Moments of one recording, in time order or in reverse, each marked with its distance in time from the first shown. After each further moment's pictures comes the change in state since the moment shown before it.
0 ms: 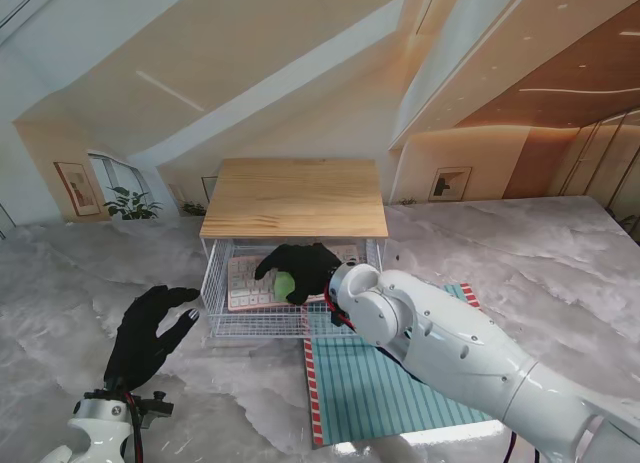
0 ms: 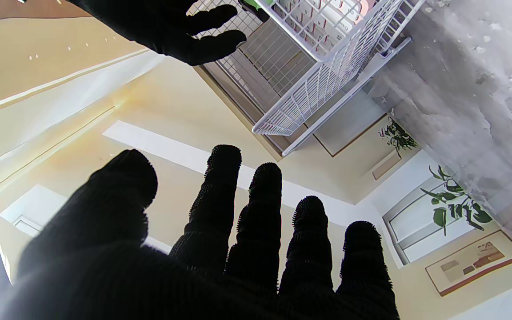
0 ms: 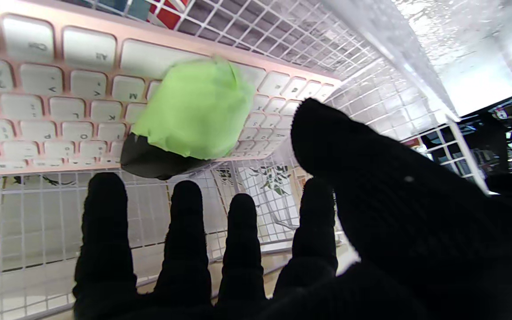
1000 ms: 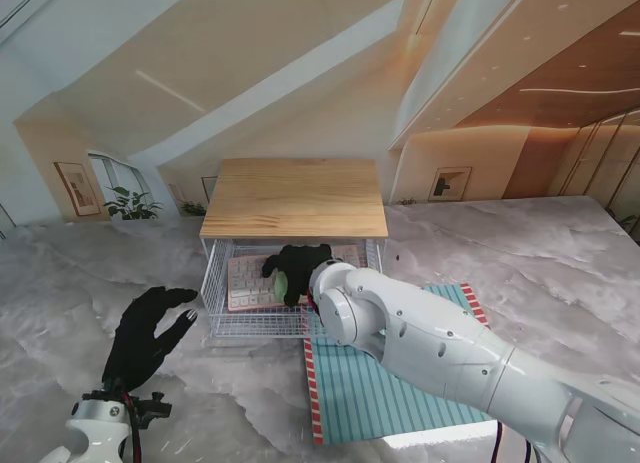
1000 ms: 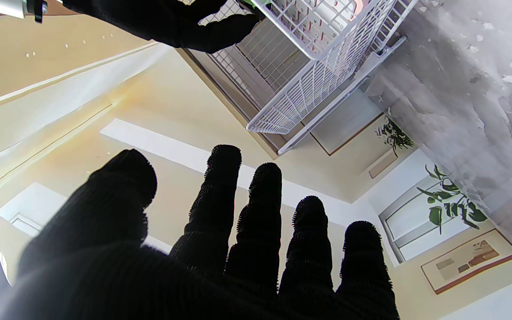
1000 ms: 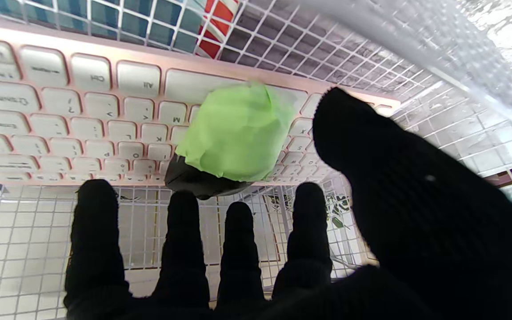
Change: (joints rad) left arm 0.002 -0.001 -0.006 0.008 -0.006 -0.007 0.002; right arm 0.087 -0.038 -0.139 -0.050 0.004 0.382 0.113; left_hand 0.000 0.000 -0.005 0.000 0.000 0.000 0.000 0.000 0.000 0.000 0.000 0.000 0.000 0.000 0.000 0.000 0.000 0.000 -0.001 0.000; right_hand -0.048 -0.010 -0.075 -0.010 -0.049 0.076 -0.037 0.043 -0.024 0.031 -0.106 -0.042 -0.115 0.032 0.046 0.024 -0.073 0.099 0.024 0.059
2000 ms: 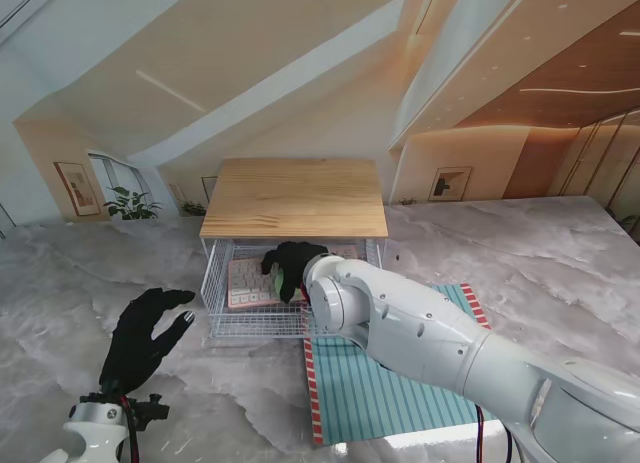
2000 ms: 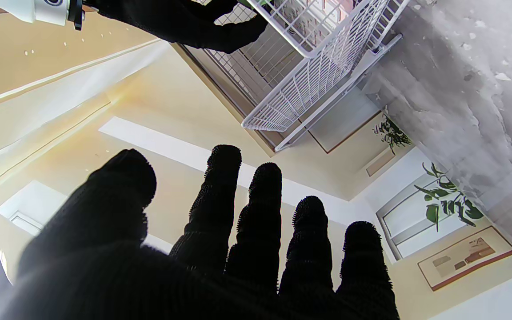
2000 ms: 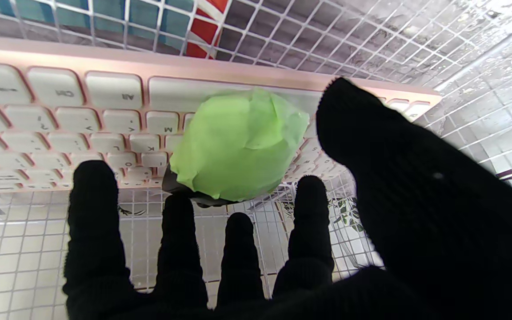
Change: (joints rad) left arm 0.006 -0.002 -0.009 0.006 0.000 -0.013 0.006; right arm 0.058 -0.091 -0.037 0.175 0.100 -0.016 -0.044; left_hand 0.000 0.000 -0.005 0.000 0.000 0.000 0.000 0.000 0.000 0.000 0.000 0.000 0.000 0.000 -0.001 0.000 -0.001 0.000 -0.001 0.000; right_hand -0.005 -0.056 0.002 -0.001 0.037 -0.025 0.086 0.083 -0.001 -0.003 -0.176 -0.082 -0.034 0.042 0.050 0.025 0.155 0.012 0.087 -0.034
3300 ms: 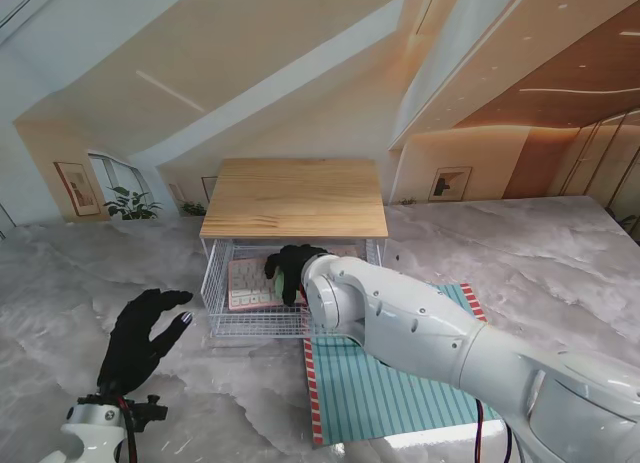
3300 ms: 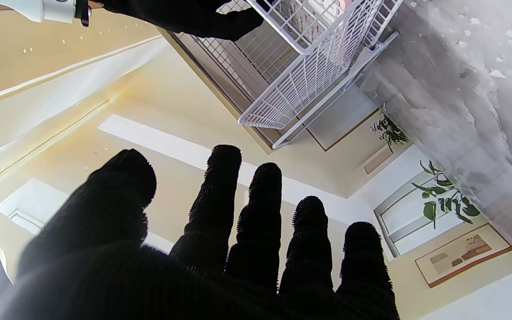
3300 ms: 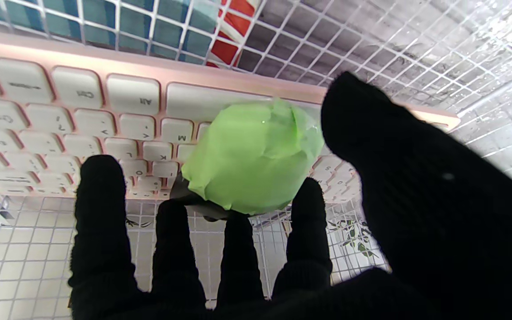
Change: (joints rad) left arm 0.005 -0.001 -0.006 0.003 -0.001 -0.007 0.006; right arm 0.045 -0.015 -0.062 0.033 0.005 0.025 0.052; left_hand 0.000 0.000 0.000 0.000 0.000 0.000 -0.001 0.000 0.000 0.000 0.000 0.000 0.000 0.000 -0.002 0.000 0.000 0.000 -0.009 0.001; right_hand -0.019 -0.043 0.021 -0.011 -0.031 0.026 0.028 0.050 -0.015 0.004 -0.001 0.011 -0.022 0.054 -0.048 -0.017 0.075 -0.064 0.059 0.028
